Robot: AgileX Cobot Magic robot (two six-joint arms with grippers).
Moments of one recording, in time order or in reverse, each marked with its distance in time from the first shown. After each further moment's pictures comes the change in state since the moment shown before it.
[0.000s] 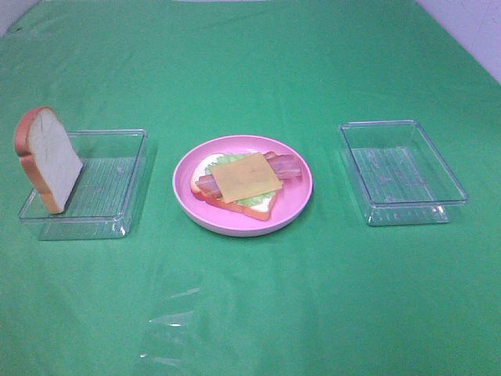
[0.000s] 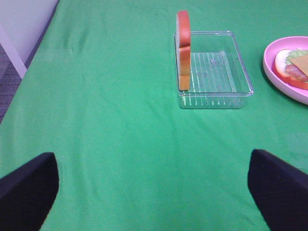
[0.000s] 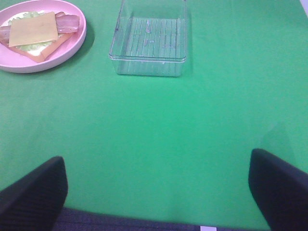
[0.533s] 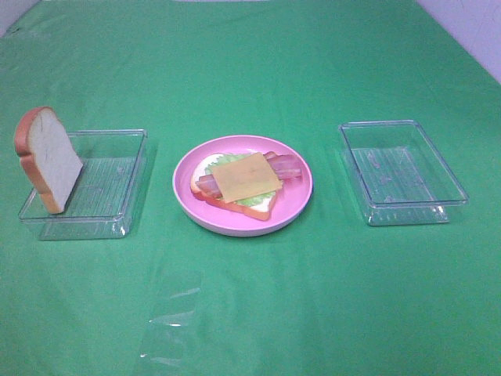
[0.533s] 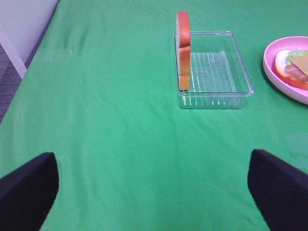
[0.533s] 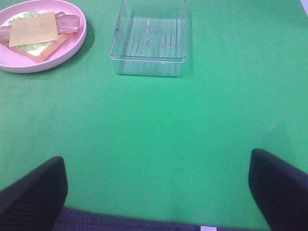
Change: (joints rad) left arm 0.000 0.000 0.000 0.000 0.000 0.000; right arm 0.000 0.000 0.000 0.001 0.000 0.000
